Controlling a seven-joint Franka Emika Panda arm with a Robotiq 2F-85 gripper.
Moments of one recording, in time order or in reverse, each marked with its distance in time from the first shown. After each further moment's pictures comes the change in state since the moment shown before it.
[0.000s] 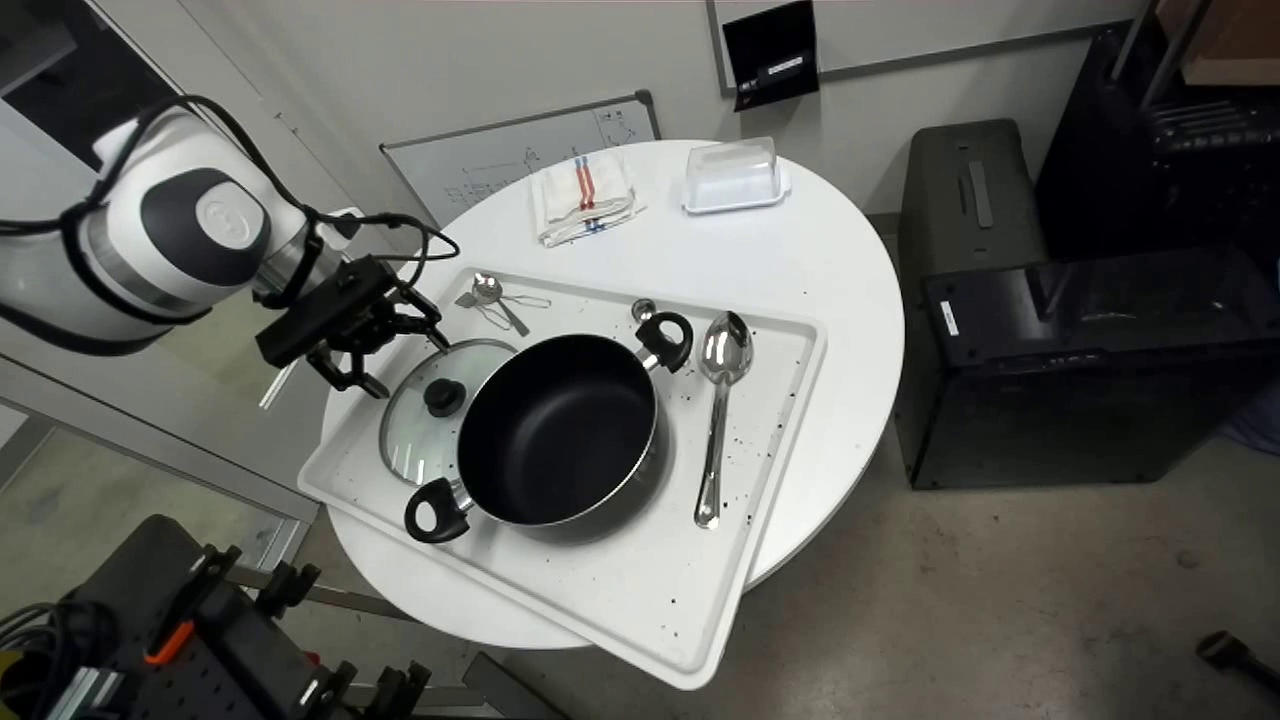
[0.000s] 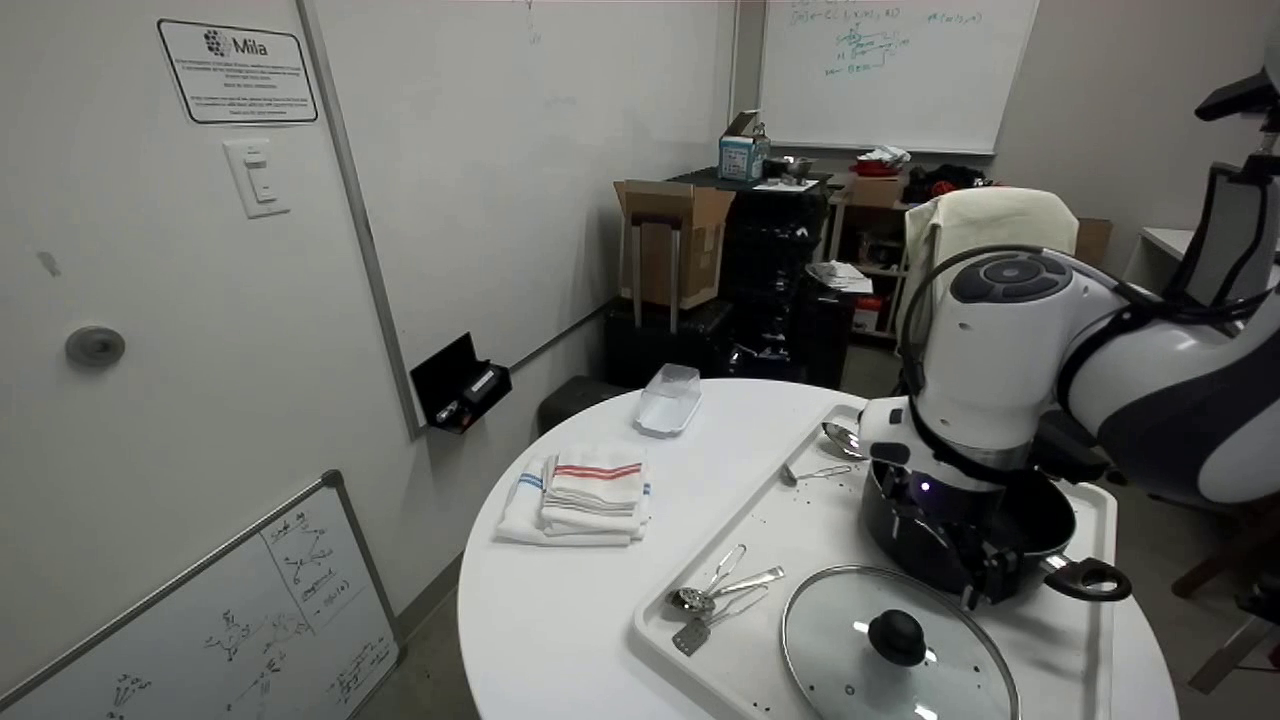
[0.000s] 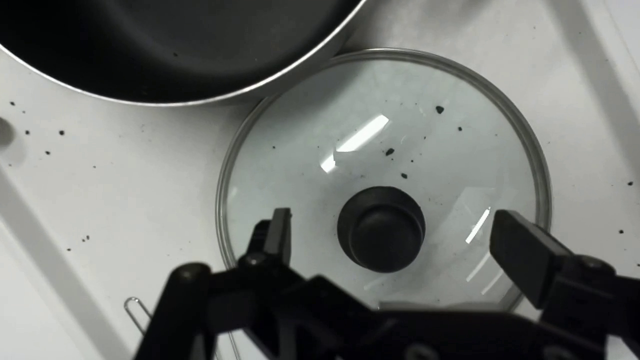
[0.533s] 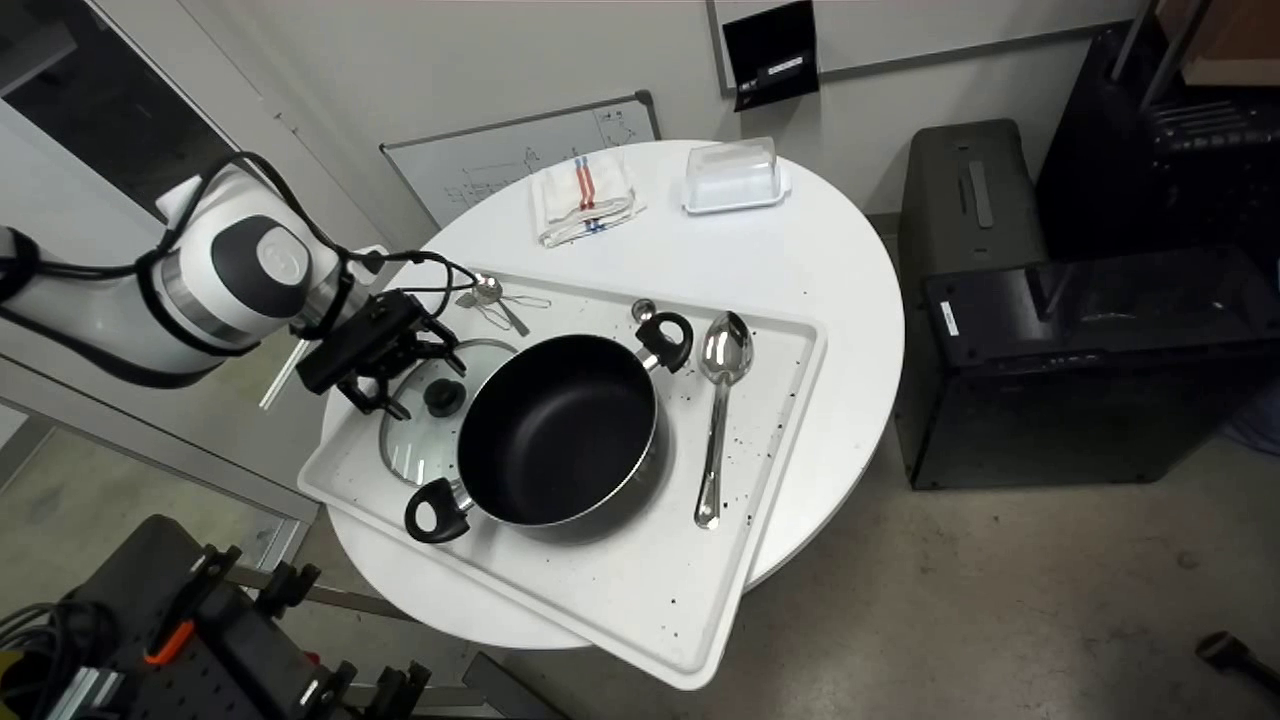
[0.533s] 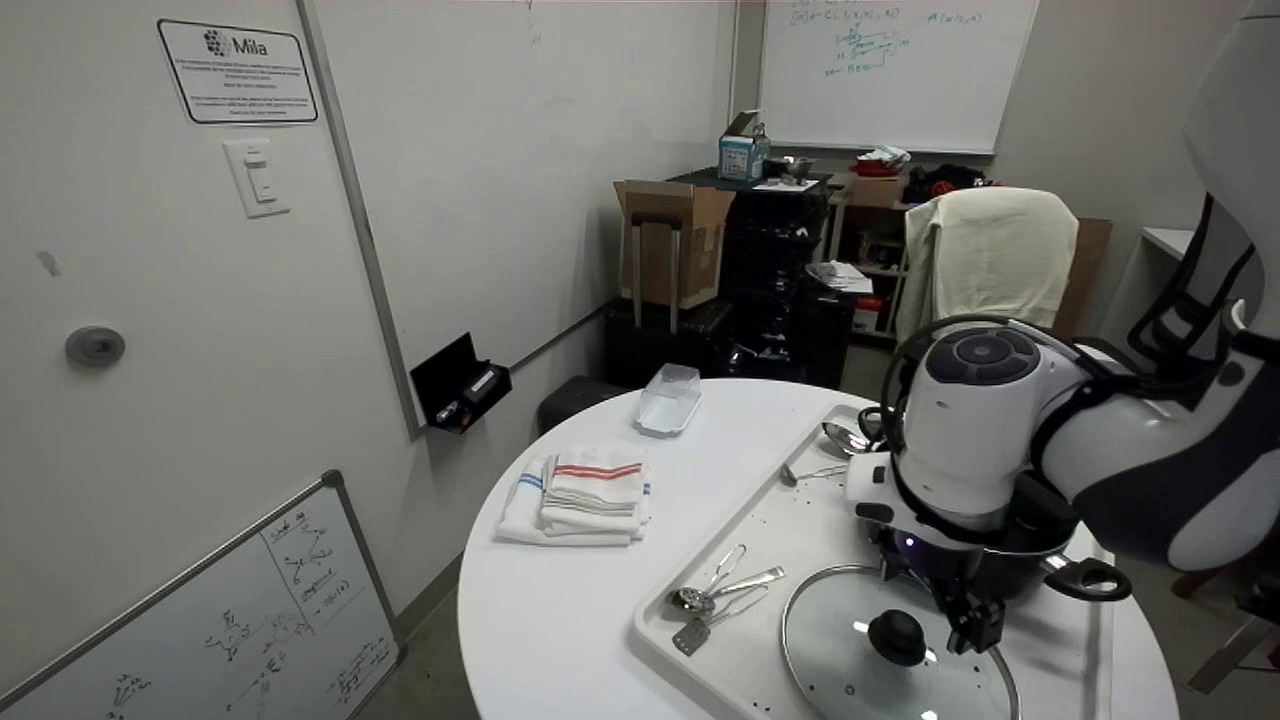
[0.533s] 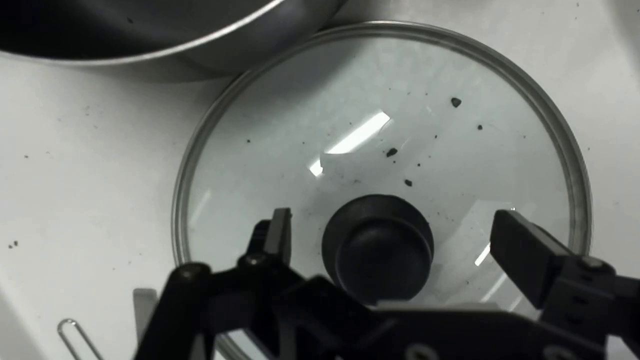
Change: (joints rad) arm 0.067 0.155 -0.046 0.086 -0.045 0.051 0.039
